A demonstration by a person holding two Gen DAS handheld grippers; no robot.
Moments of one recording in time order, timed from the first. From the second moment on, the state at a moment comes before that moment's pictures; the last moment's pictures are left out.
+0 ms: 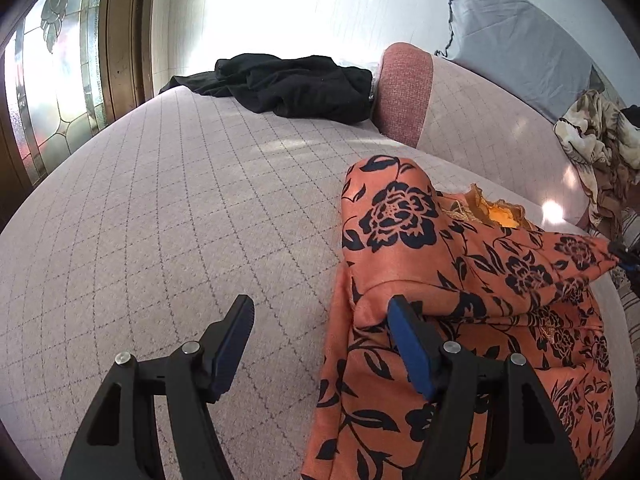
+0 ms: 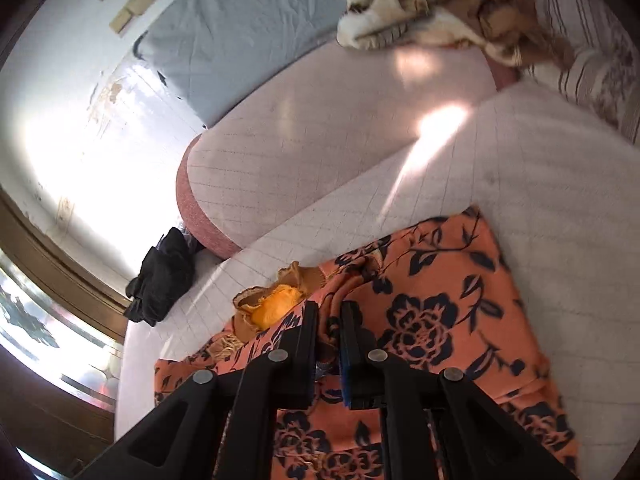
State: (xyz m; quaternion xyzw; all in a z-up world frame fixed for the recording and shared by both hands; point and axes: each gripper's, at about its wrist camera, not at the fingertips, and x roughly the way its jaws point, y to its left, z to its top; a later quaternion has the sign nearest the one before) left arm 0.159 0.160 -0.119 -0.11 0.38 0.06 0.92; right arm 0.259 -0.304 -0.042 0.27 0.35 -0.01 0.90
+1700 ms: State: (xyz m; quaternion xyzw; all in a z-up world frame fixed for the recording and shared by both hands) left arm 0.271 0.171 -0.129 -0.08 0.44 0.02 0.89; right arm 0.326 -0.300 -0.089 0.07 0.46 0.03 0.89
